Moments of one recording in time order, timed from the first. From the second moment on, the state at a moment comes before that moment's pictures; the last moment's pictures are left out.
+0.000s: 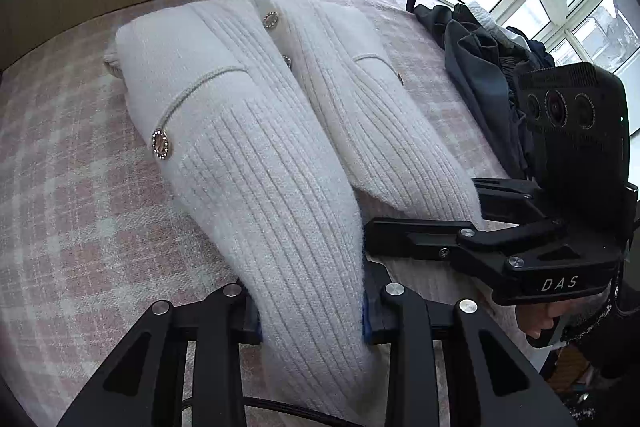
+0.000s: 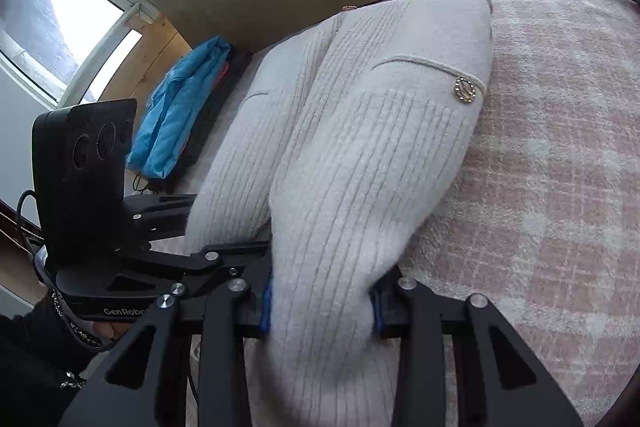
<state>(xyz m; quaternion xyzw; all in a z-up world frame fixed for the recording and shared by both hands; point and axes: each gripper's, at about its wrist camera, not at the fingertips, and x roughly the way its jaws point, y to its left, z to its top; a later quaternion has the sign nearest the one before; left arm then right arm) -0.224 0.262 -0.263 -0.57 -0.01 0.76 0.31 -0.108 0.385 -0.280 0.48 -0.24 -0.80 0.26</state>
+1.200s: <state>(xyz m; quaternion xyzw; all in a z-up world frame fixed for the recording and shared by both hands) -0.203 0.017 -0.022 -0.39 0.05 0.89 0.24 -0.140 0.137 -0.057 0.31 -0.18 -0.86 0.36</state>
